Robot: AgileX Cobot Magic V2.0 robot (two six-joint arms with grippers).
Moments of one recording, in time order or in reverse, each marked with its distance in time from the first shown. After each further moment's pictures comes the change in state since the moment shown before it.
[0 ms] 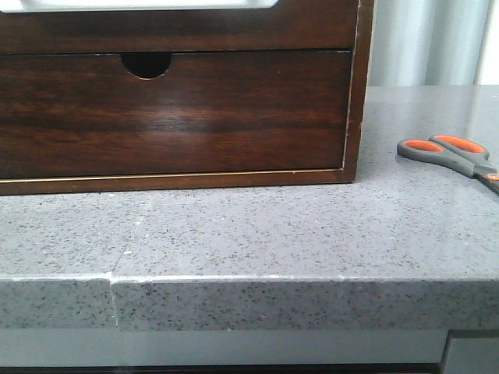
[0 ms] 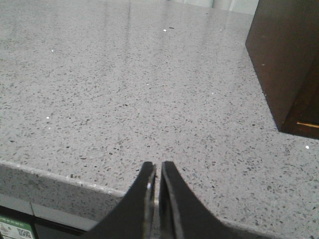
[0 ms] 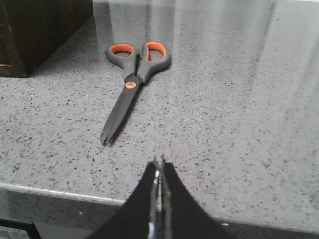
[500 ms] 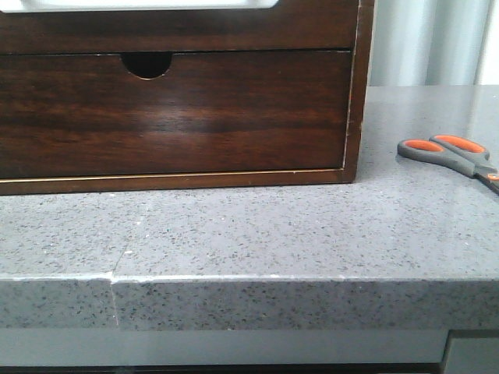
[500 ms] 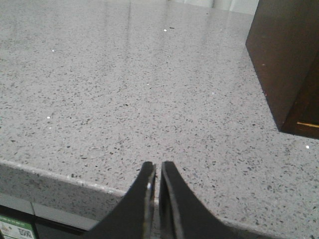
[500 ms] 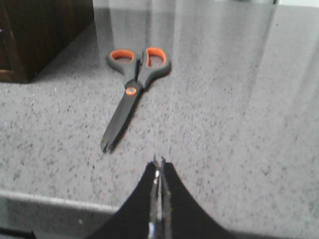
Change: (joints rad) left arm 0.000 0.000 0.000 0.000 0.000 0.000; right arm 0.000 0.000 0.000 0.000 -0.048 0.000
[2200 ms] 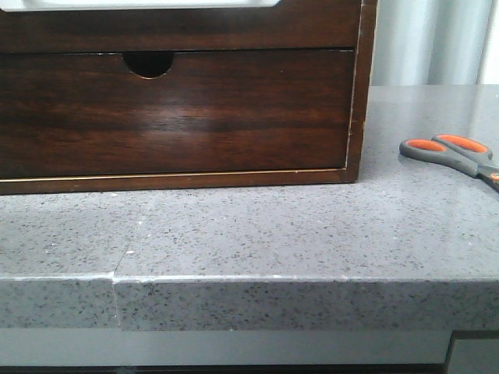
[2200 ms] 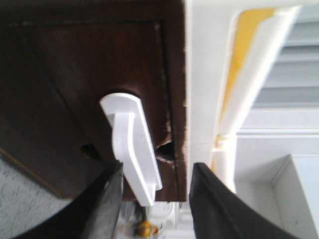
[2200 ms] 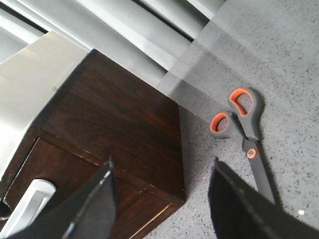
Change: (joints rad) left arm -0.175 0.693 -0.481 -1.670 0.261 0.309; right arm 0.000 0.256 -0.183 0.949 -0.159 0.027
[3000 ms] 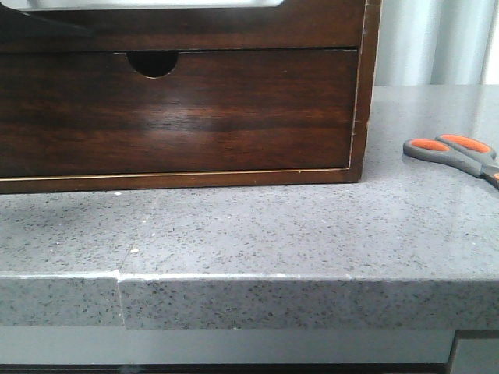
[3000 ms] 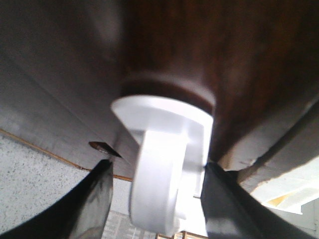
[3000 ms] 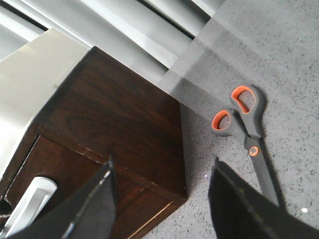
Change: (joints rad) left arm -0.288 0.447 -0.195 -0.173 -0.084 0.145; right arm 0.000 0.000 0.000 0.000 0.002 0.000
